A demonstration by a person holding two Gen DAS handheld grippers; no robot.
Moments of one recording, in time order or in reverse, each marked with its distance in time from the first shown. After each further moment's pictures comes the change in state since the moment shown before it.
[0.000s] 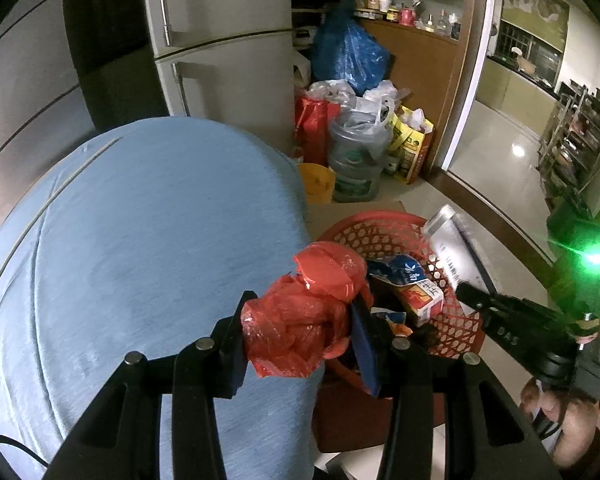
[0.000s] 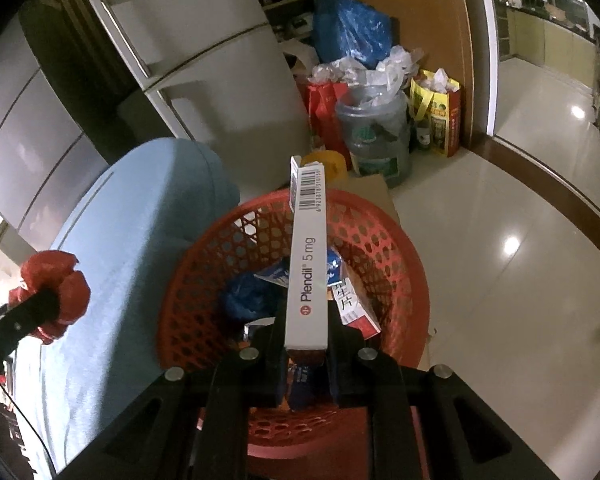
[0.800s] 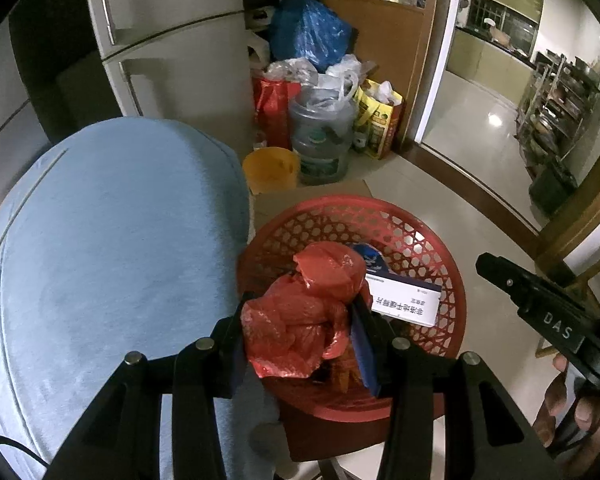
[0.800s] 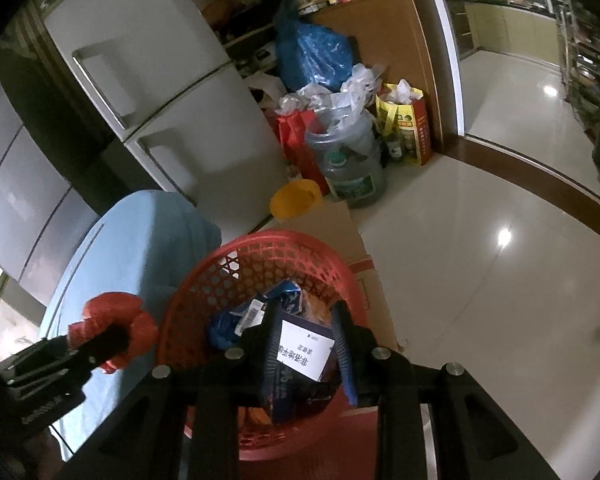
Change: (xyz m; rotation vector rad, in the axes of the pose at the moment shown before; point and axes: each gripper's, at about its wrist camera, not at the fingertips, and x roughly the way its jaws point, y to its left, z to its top) left arm 0.041 -0.052 0.015 0.094 0.077 -0.072; right arm -0.047 -0.041 0.008 0.138 -0.117 -0.007
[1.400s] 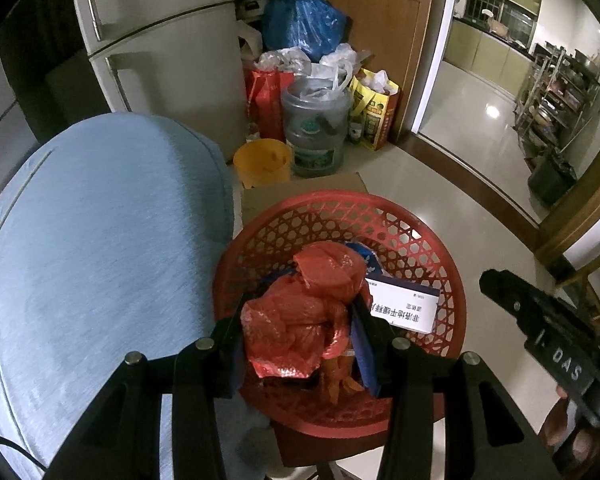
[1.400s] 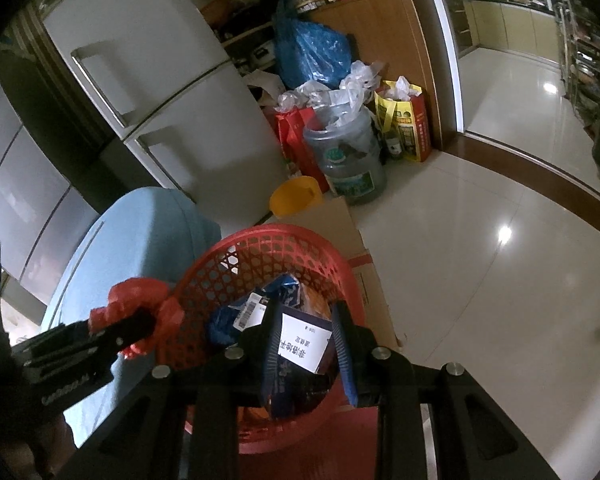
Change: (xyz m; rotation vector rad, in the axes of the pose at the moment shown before) left arm 0.021 -0.012 0.010 0.009 0.035 -0.010; right arm -0.003 0.000 -0.007 -0.004 0.012 -0.003
